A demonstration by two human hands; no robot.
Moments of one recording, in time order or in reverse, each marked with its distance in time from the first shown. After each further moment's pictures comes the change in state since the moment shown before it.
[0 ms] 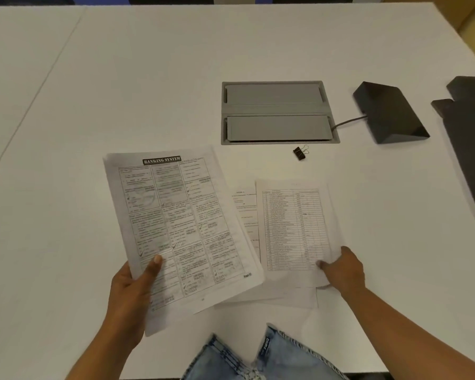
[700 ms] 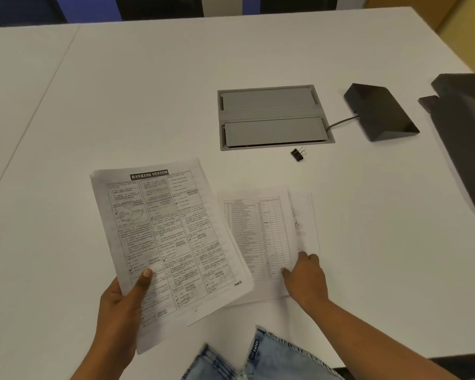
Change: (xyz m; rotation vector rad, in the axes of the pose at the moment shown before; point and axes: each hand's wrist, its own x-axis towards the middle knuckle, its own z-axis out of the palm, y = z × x) left_hand -0.003 0.006 -0.037 0.015 0.020 0.019; right_hand -0.075 -0.046 0.064 -0.163 -0.014 -0.176
